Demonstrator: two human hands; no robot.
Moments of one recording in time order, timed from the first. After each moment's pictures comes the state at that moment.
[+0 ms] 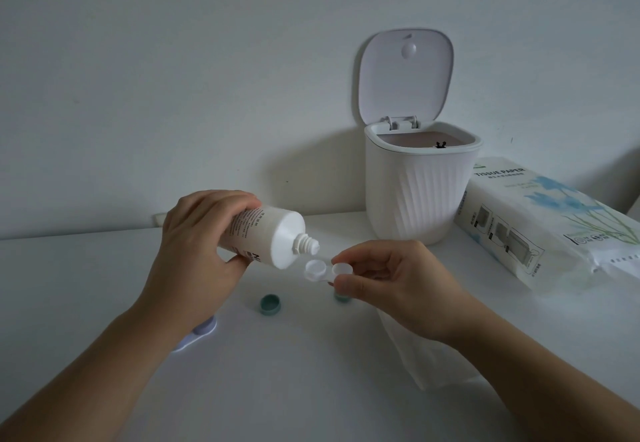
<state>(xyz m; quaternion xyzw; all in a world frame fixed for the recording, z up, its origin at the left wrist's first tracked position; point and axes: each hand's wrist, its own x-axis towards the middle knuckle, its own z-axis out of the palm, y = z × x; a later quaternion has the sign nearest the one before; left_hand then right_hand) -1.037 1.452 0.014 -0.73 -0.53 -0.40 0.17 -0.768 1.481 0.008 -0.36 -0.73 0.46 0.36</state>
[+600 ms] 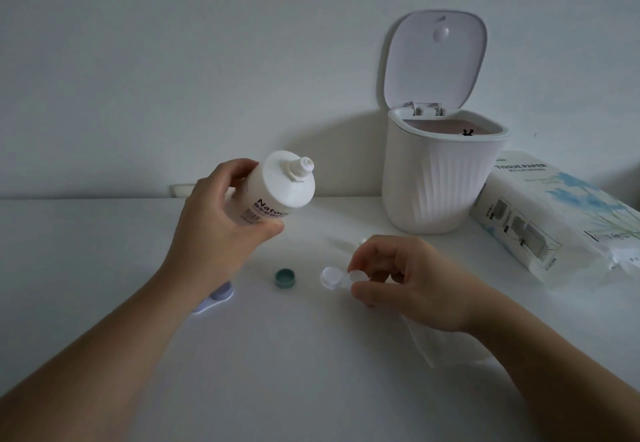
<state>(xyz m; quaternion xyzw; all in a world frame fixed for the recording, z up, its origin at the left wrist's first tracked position) -1.032 1.441 0.016 -0.61 -0.59 -0.53 -0.05 -0.763 1.481 0.010 -0.34 -0.83 0.38 0.22</state>
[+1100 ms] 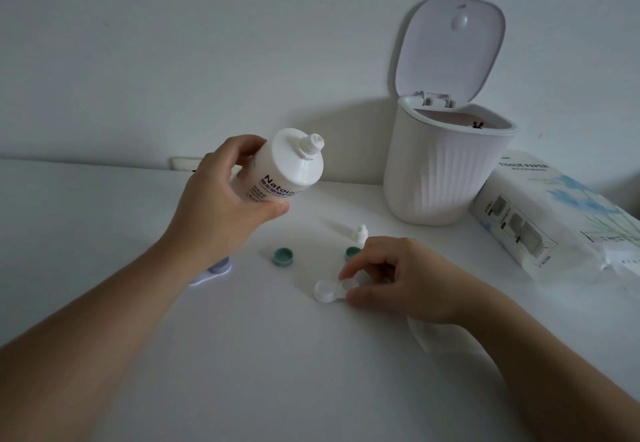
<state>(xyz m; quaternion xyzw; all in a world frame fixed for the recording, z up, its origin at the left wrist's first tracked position) -1.034 1.443 0.013 -0.61 -0.60 -0.52 -0.06 -0.764 1.483 0.003 -0.36 -0.87 0.30 0.15</state>
